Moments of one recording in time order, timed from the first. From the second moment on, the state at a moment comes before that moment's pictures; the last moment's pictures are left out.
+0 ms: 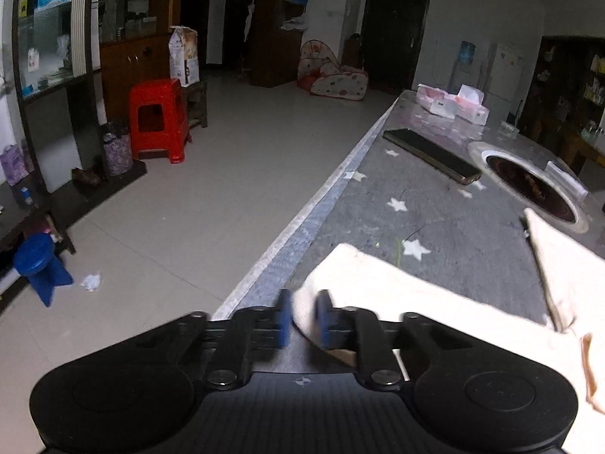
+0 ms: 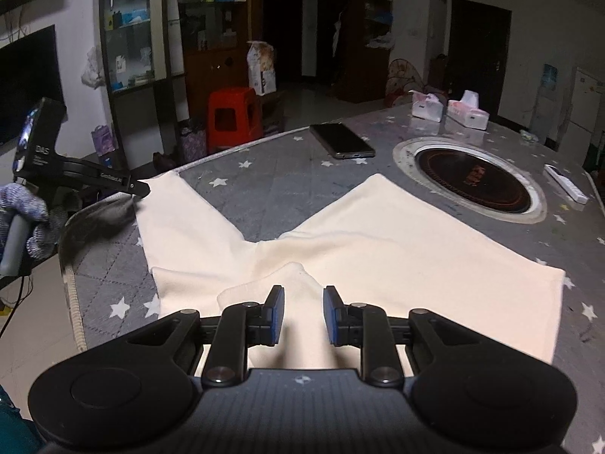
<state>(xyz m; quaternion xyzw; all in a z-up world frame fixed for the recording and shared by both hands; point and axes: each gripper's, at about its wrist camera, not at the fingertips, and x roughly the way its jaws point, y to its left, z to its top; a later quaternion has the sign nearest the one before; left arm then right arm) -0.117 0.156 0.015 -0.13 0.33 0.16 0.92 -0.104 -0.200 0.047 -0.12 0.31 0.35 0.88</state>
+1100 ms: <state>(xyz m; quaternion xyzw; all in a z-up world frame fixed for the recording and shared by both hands) -0.098 -0.147 0.065 -0.07 0.32 -0.34 0.88 -0.135 -0.354 0.042 0.00 0.30 0.19 0.93</state>
